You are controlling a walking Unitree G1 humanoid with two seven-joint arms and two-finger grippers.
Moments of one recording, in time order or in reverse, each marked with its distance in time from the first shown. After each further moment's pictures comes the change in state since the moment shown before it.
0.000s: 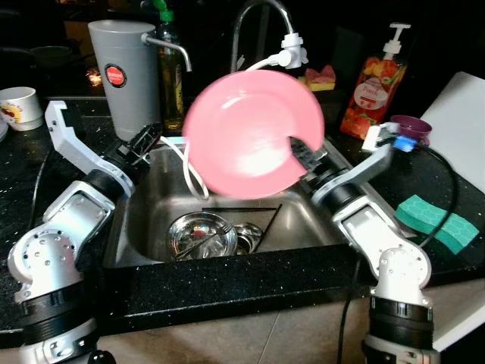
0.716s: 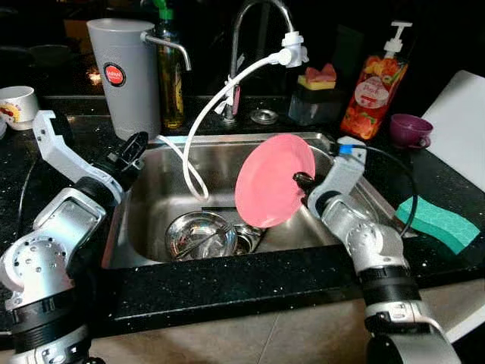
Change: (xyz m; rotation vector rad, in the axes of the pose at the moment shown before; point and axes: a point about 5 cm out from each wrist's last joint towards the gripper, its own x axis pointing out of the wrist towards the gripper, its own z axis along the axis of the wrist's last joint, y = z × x) left arm -0.004 0.007 -0.004 0.013 0.023 0.061; right arm 0.033 -0.054 -0.033 -0.473 0.278 -0.330
